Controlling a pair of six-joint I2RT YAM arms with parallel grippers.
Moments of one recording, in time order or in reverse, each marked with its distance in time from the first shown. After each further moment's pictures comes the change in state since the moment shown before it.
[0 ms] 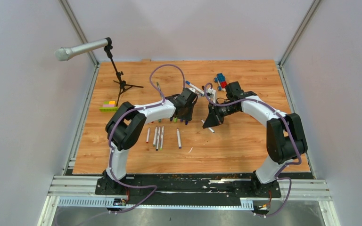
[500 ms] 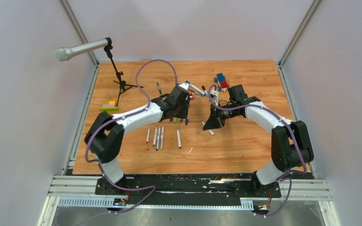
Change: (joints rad) left arm 0.000 -0.196 -0.100 0.006 -0.015 0.011; right arm -0.002 -0.068 -0.072 0.075 -0.045 0.069
